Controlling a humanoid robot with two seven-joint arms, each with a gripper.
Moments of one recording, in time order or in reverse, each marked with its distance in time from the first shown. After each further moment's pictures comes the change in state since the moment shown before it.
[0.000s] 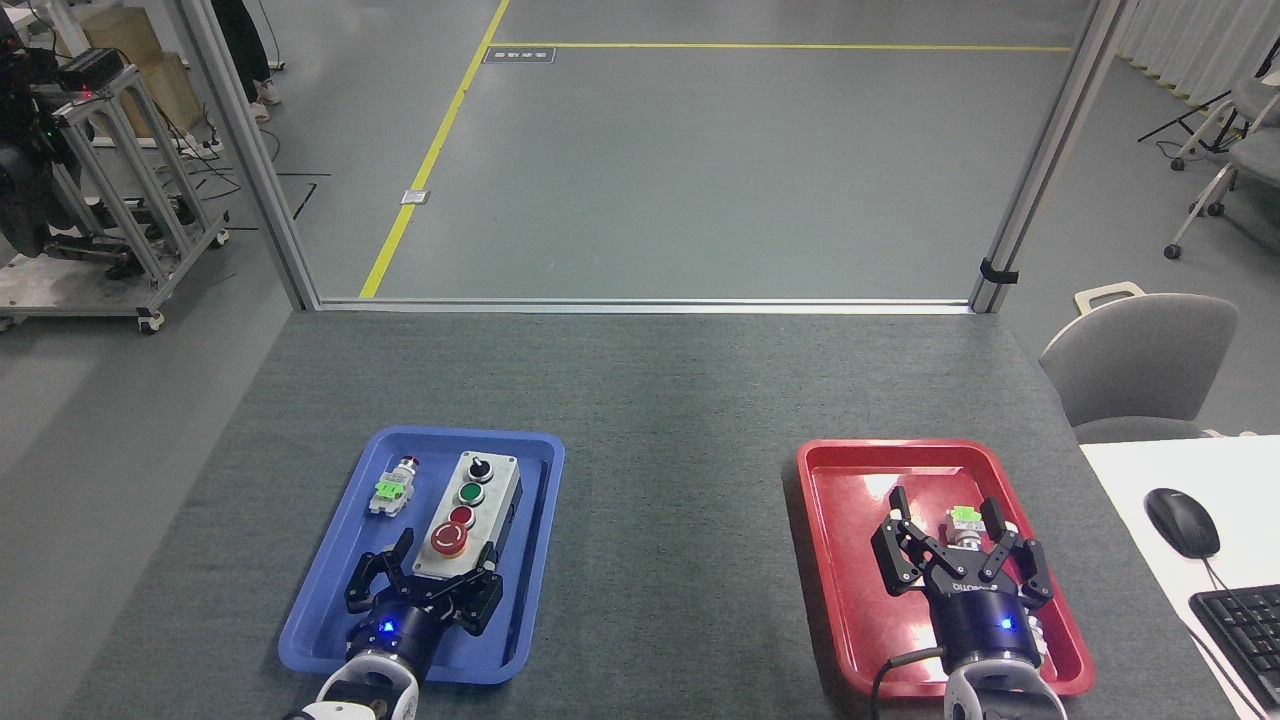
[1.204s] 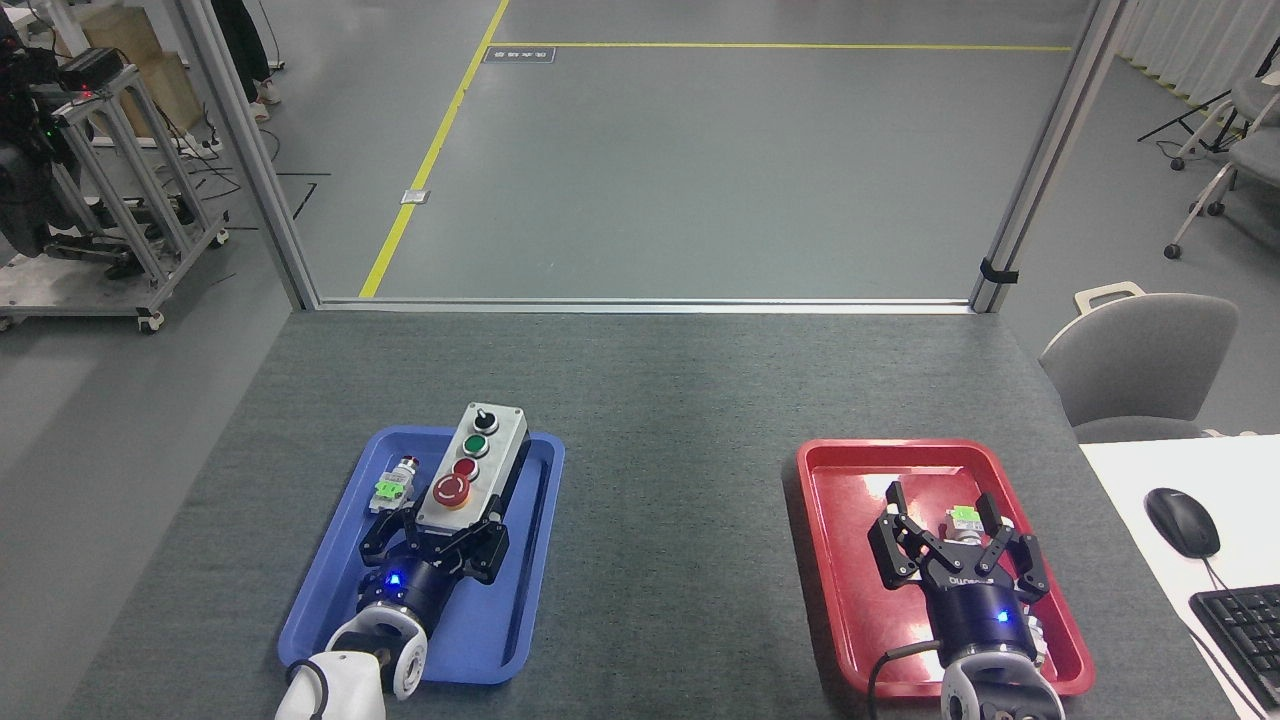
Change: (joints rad) left arm -0.098 -0.009 0.009 0.025 0.081 -0.060 -0.014; right arm -0.013 0.006 -0.004 0.003 -0.001 0.000 0.001
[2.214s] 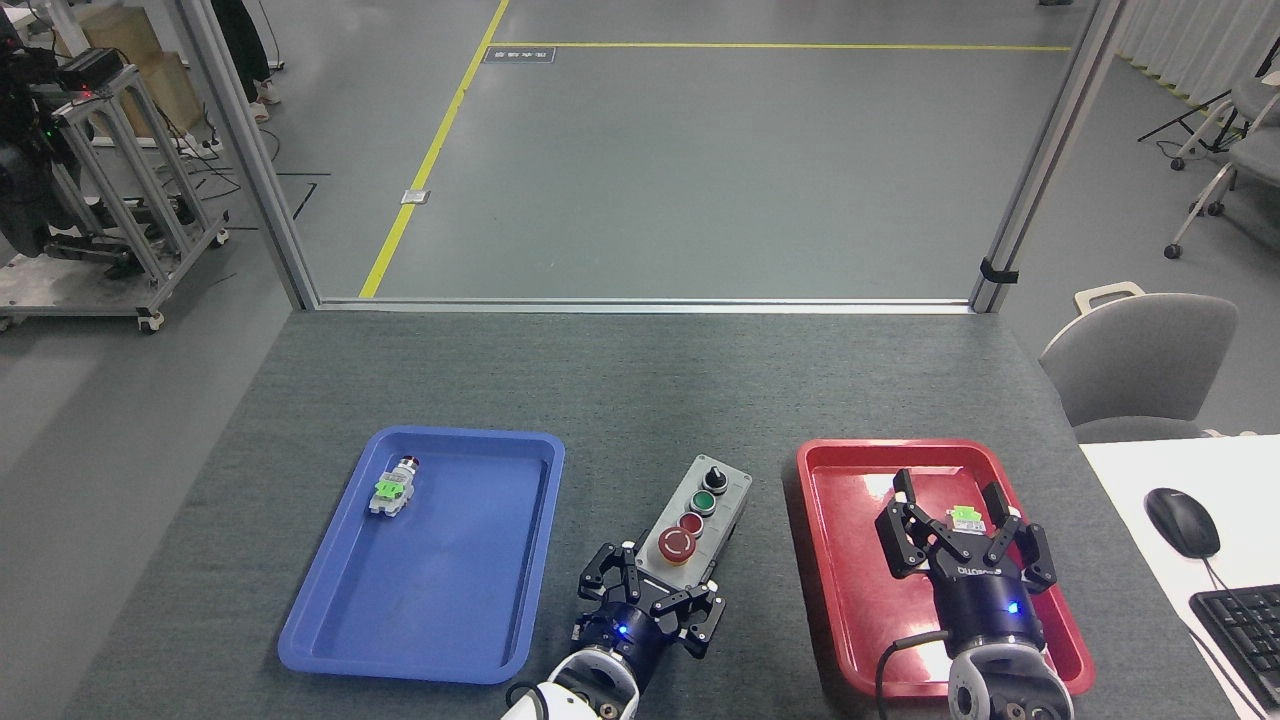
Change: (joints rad) left arm -0.059 -0.193 -0.581 0.107 0.068 0.311 -0.008; right arm -0.012 -0.016 -0.001 -0.007 -0.056 -0.011 0.004
